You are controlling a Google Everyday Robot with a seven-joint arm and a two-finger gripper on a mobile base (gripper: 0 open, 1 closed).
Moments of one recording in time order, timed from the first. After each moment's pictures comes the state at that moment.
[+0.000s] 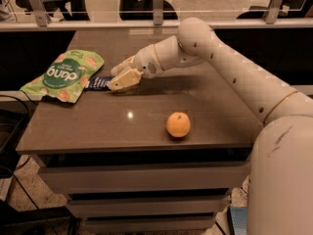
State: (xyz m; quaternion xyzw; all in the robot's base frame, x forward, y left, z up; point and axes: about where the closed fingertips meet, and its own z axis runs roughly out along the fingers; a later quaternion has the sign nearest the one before) arm 0.656 0.112 0.832 -0.57 0.61 0.41 0.36
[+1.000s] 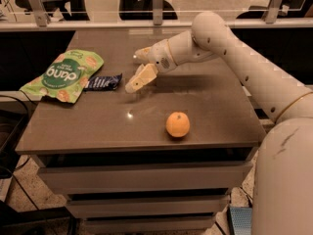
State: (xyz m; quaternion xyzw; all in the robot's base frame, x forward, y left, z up) arm 0.674 0.073 0.838 -0.57 0.63 0.37 0.37
